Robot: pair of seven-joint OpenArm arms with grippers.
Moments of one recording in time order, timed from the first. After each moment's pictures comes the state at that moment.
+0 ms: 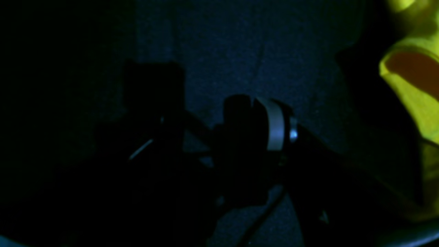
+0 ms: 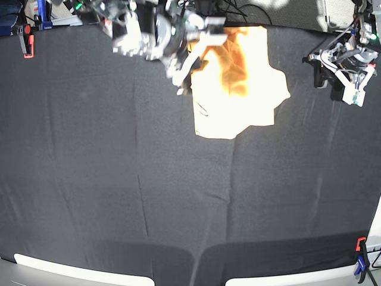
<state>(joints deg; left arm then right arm) 26.7 -18.9 -18.2 99.8 -22.7 -20.6 37.6 -8.0 25.0 -43.4 122.2 -9.9 34.9 -50.3</state>
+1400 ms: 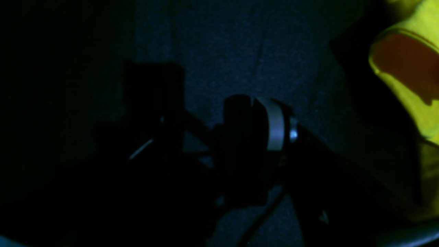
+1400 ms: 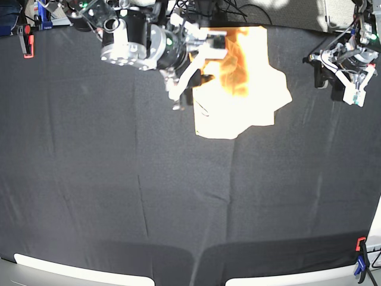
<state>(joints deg) 26.7 -18.9 -18.2 99.8 -22.7 -20.6 37.6 -7.0 25.0 -40.0 127.7 -2.1 35.4 -51.6</state>
